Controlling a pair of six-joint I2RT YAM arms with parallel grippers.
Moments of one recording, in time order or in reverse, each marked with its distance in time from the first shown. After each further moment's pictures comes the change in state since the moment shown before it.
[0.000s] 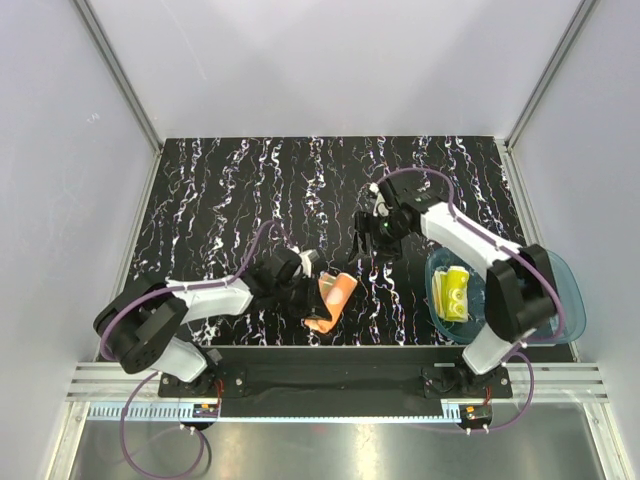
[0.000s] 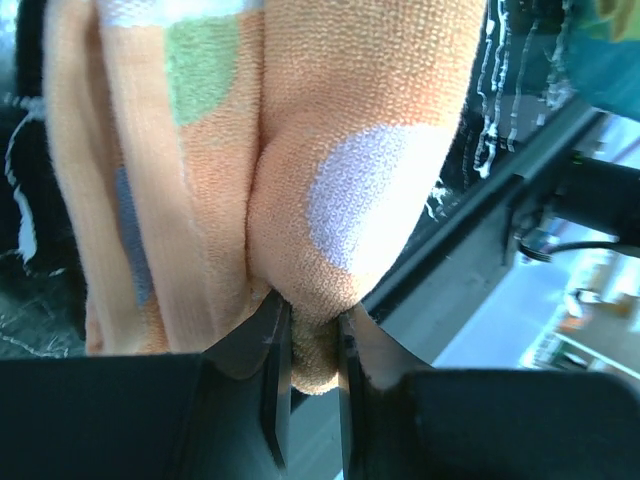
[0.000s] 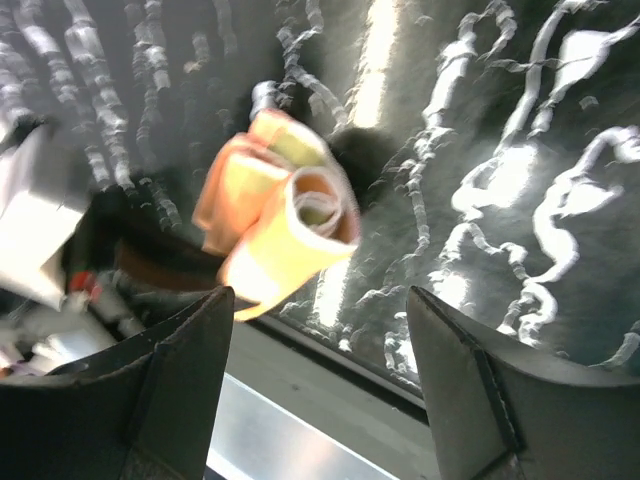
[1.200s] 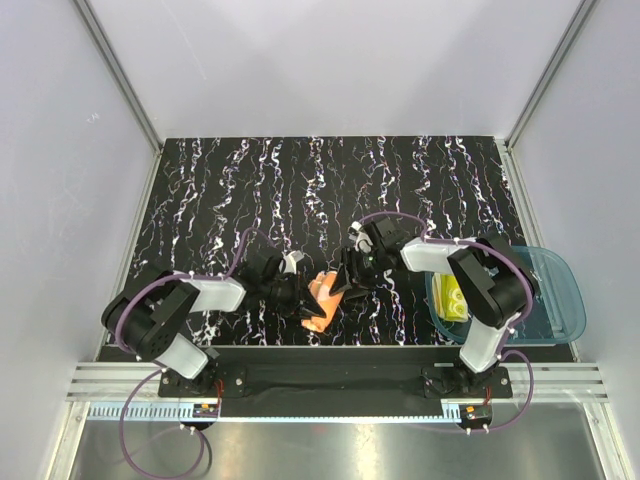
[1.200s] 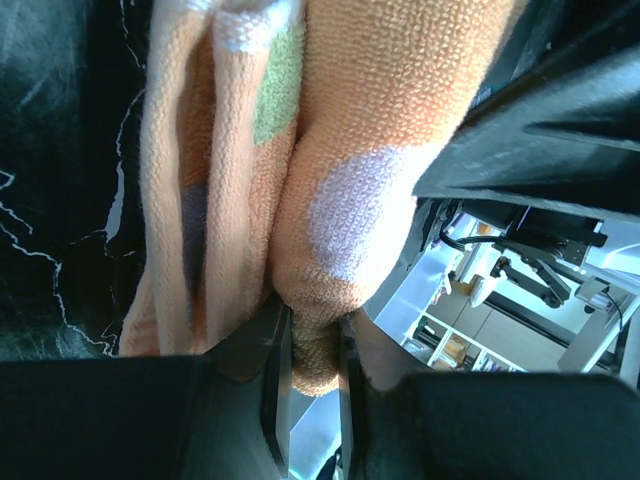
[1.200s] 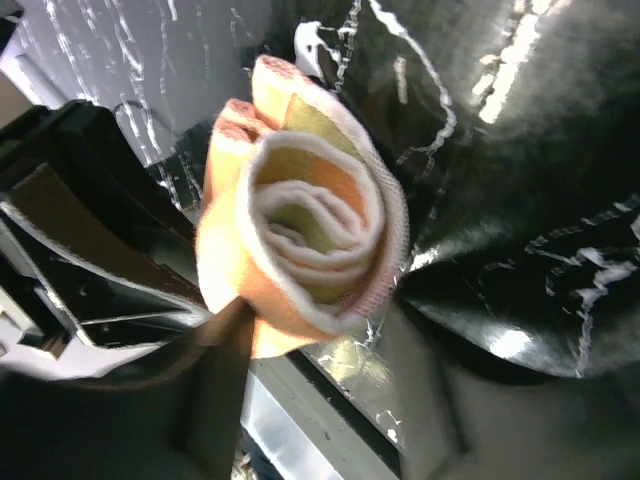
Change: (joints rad) left arm 0.182 0.070 -0.116 0.199 0.267 -0.154; right arm 0.099 0.084 -0.412 0.637 -0.286 0.206
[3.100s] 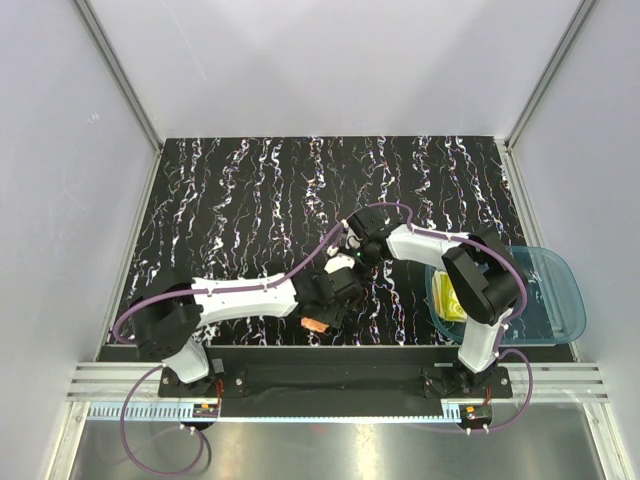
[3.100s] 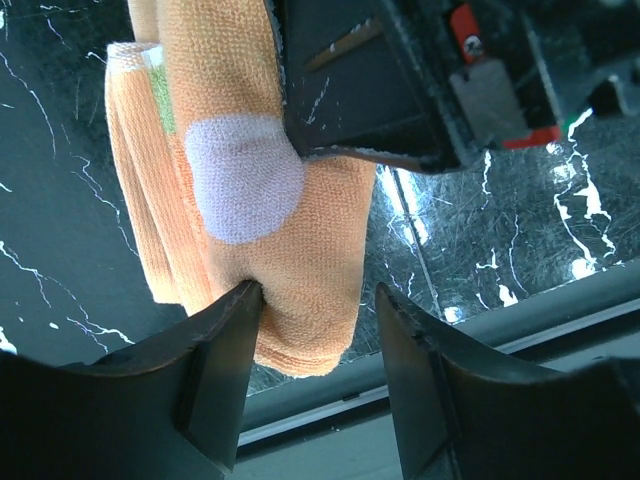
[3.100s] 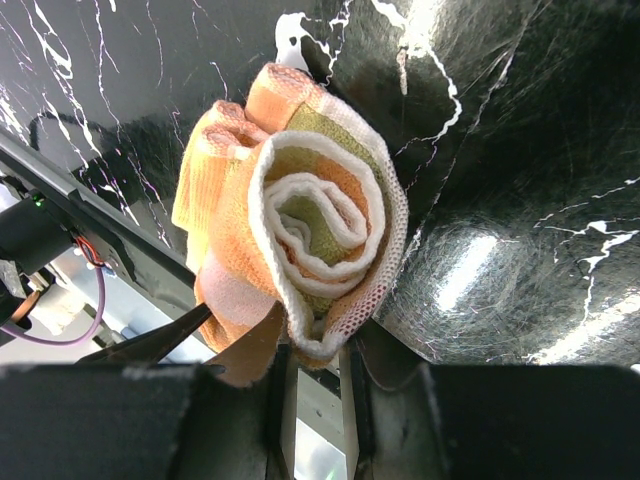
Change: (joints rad) left arm -0.542 0.077 0.549 -0.821 -0.977 0.245; right arm 0.069 0.058 0.211 -0.325 0.152 -0.065
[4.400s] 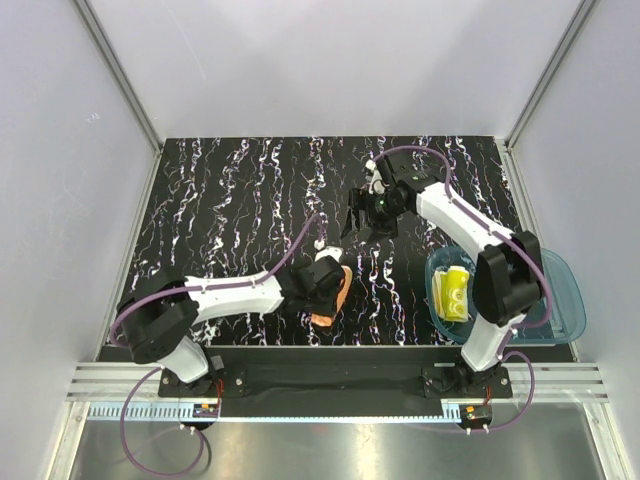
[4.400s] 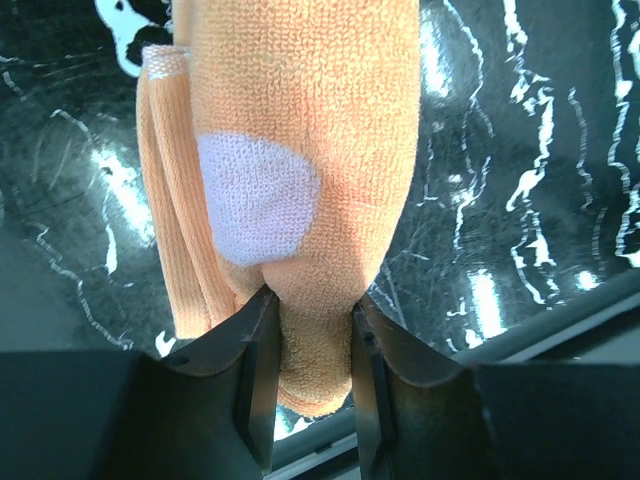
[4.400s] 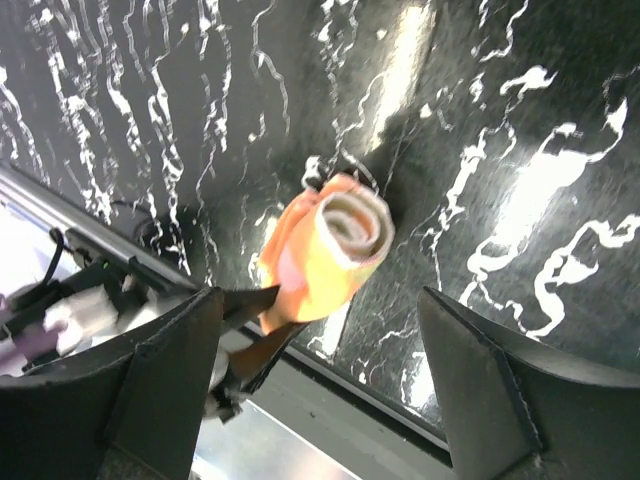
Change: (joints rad) left arm 0.107 -0.043 -0.156 0.277 0.148 -0.005; right arm -0.197 -0.052 0.385 -0.318 0.093 -0.149
